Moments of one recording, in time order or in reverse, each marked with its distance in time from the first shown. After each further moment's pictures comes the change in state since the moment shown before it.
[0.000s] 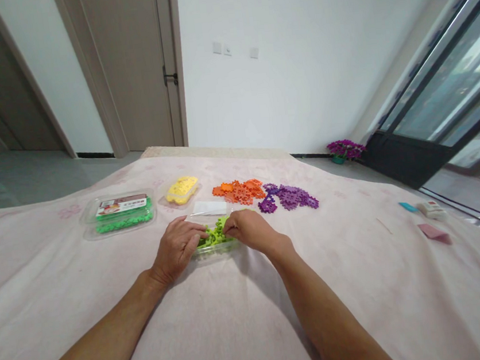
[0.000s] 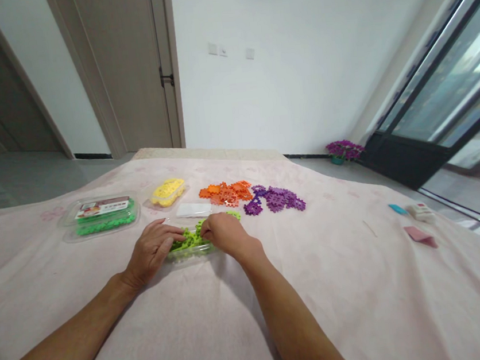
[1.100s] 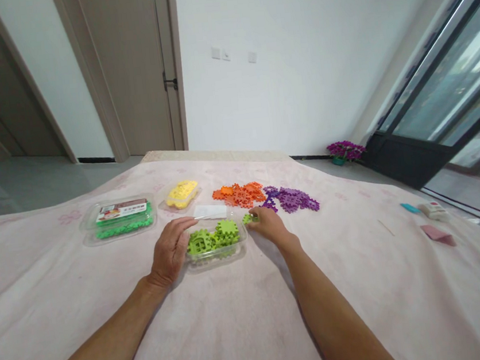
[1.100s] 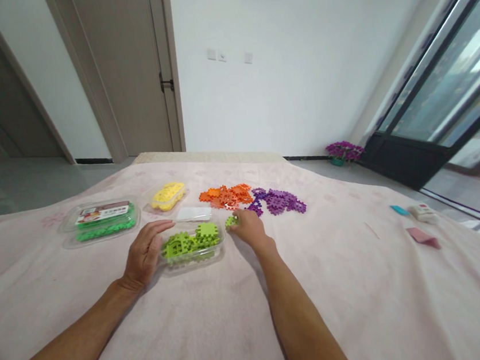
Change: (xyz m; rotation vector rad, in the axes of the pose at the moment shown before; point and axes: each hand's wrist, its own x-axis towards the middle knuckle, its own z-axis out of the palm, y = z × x) left_hand -0.005 -0.010 0.005 -0.094 0.234 -0.105; right_hand 0.003 0.086 0.026 -0.045 0.177 0.405
